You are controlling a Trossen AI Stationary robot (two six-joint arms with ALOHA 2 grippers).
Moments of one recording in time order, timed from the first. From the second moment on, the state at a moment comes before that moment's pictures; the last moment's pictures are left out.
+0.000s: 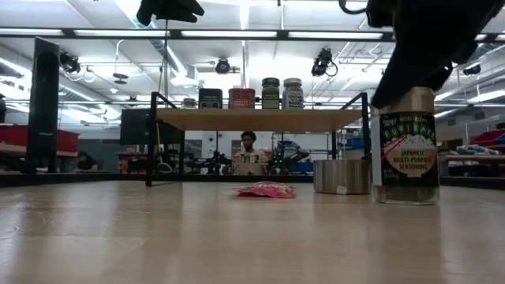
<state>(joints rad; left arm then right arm) 0.10 0.98 1.00 -0.24 -0.56 -0.11 0.56 1.53 0.99 -0.60 0.58 0.93</state>
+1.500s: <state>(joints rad) 0.10 0.98 1.00 -0.24 -0.56 -0.14 -0.21 1.28 1.53 -0.71 0.46 -0.14</state>
